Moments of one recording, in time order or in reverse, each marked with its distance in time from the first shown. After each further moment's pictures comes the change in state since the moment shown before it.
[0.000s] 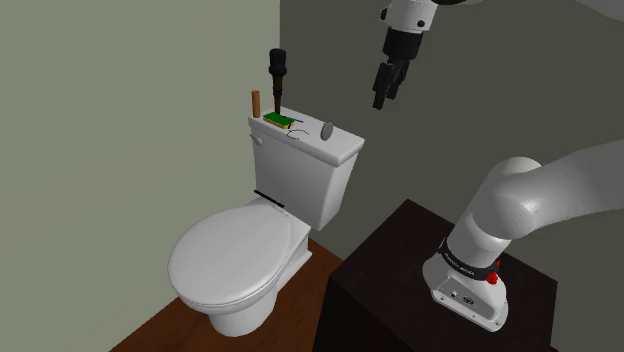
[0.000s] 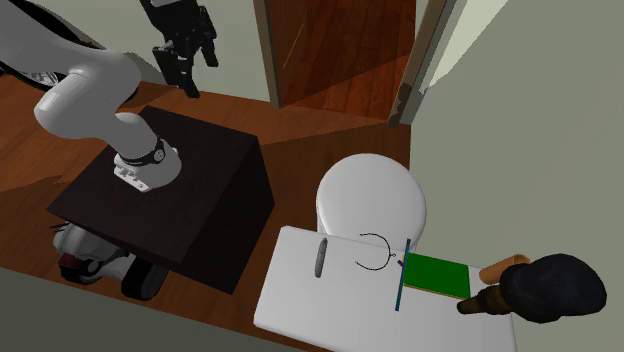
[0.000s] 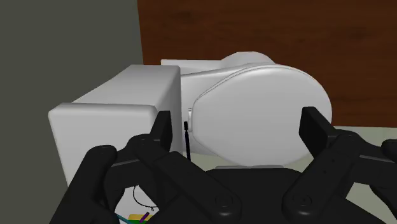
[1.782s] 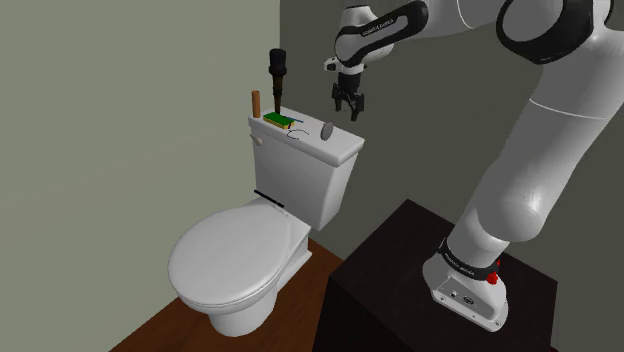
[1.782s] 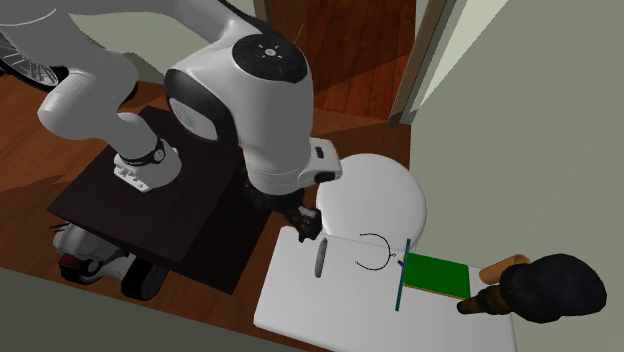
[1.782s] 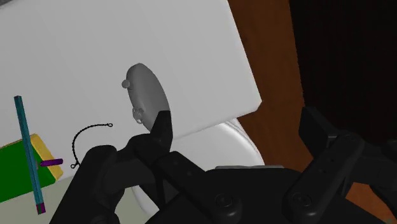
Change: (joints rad) arm 0.125 0.795 -0.401 0.339 -0.141 0.419 -1.378
